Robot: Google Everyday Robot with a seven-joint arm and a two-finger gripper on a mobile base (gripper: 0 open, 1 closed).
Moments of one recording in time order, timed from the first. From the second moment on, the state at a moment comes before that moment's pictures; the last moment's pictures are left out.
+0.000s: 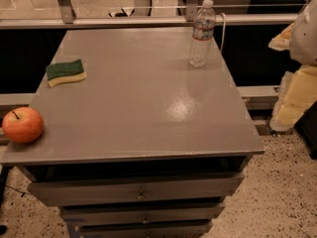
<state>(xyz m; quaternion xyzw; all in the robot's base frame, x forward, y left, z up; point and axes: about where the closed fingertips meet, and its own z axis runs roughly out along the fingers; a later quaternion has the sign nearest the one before) 0.438 -0.217 0.976 -0.60 0.78 -0.03 0.16</state>
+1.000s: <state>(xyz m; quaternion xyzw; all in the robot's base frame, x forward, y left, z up) 0.447 -0.167 0.954 -0.62 0.76 0.03 0.20</state>
